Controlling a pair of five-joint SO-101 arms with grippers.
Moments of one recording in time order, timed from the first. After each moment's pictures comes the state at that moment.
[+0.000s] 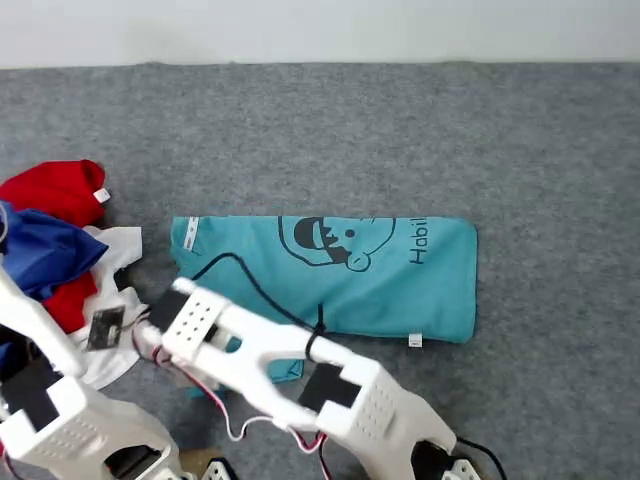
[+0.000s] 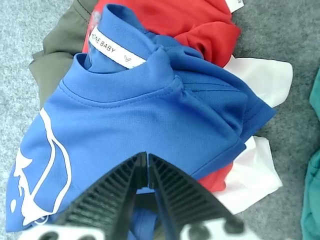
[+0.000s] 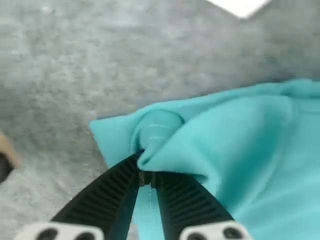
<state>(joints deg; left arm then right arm) -44.9 8.3 -23.0 99.2 -21.5 -66.6 35.6 -16.0 79.6 24.7</state>
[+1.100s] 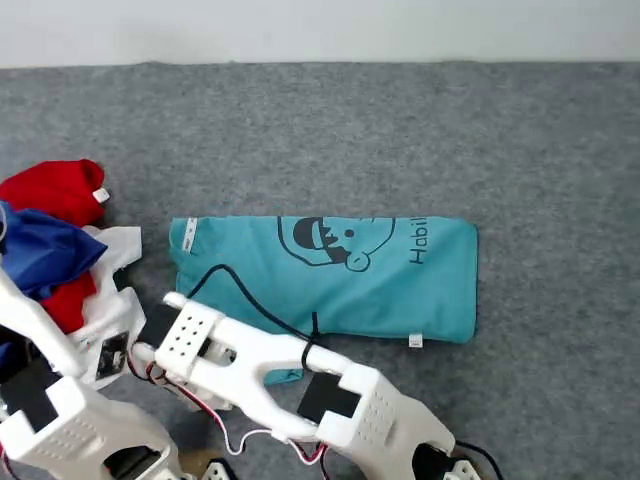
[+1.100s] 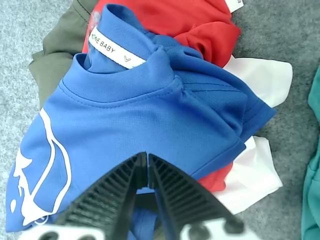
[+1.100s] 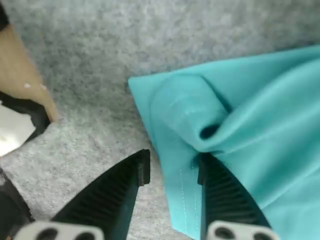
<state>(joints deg) -44.9 8.3 -23.0 99.2 -21.5 -68.5 35.5 -14.5 88.4 24.7</state>
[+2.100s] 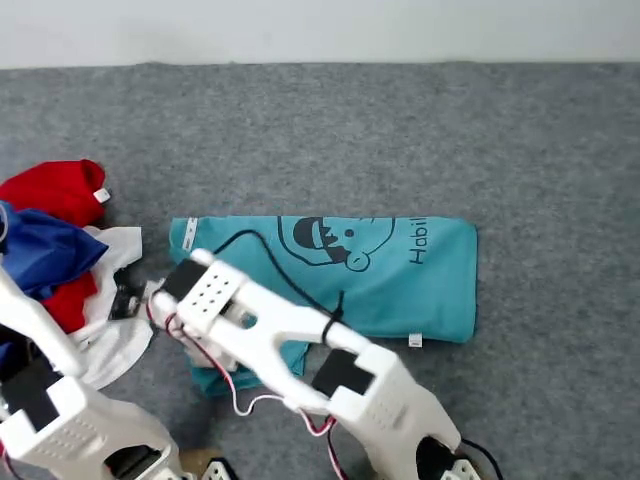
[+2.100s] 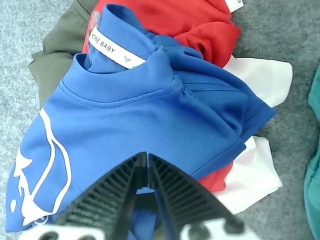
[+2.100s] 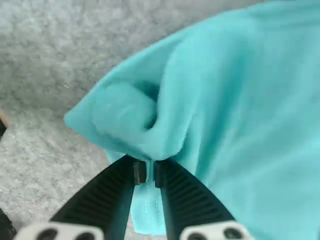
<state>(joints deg) -44.9 8.3 -23.0 99.2 -21.5 -59.3 32.1 -18.6 88.4 25.1</state>
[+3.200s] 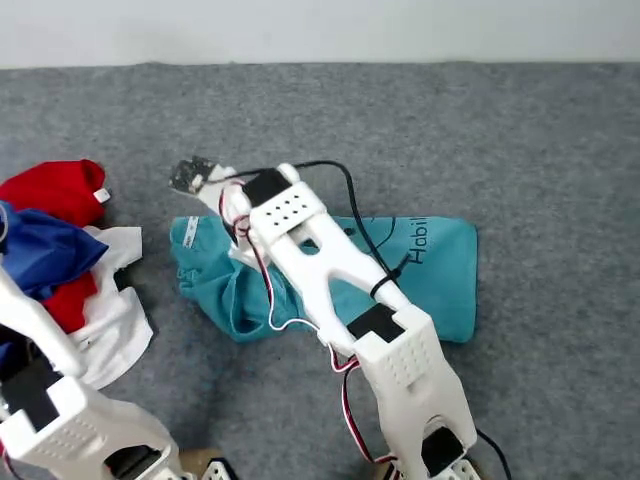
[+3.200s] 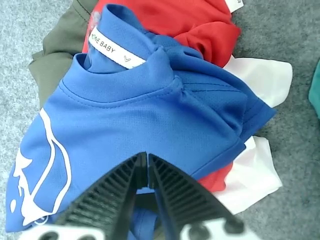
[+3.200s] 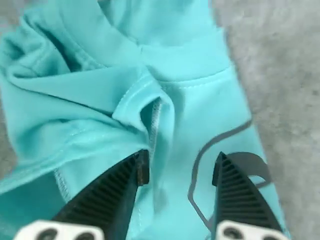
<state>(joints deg) -44.9 8.3 -23.0 99.2 -21.5 -39.8 37.8 -36.0 83.0 25.5</state>
